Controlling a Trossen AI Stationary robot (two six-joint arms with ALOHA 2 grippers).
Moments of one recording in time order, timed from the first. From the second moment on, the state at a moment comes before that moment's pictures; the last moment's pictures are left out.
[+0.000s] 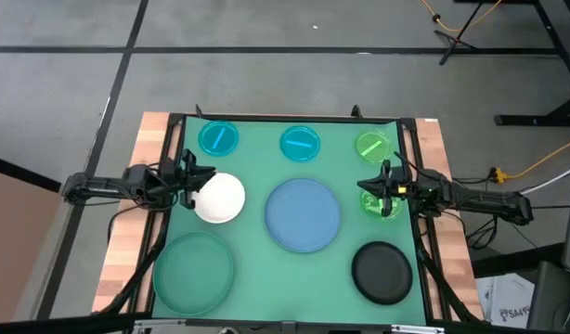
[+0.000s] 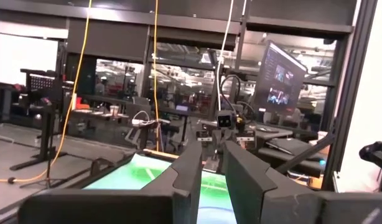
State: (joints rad) left arm -0.03 0.00 0.01 0.30 -0.27 -0.10; right arm -0.12 0.11 0.01 0.05 -0.02 0.24
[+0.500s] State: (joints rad) left arm -0.03 0.09 0.01 0.29 -0.27 -0.11; right arm -0.12 0.61 0.07 0.47 -0.05 0.28
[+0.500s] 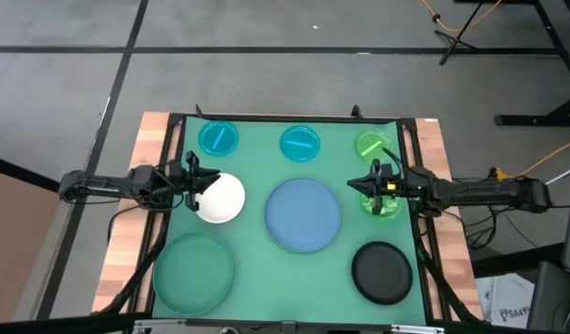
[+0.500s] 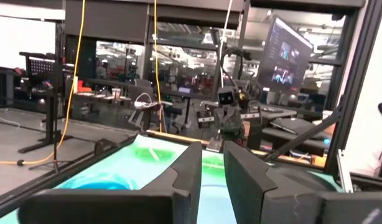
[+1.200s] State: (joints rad) left arm -0.03 0.10 0.01 0.28 -0.24 -0.11; right arm 0.01 1.54 0.80 0.47 -0.12 0.17
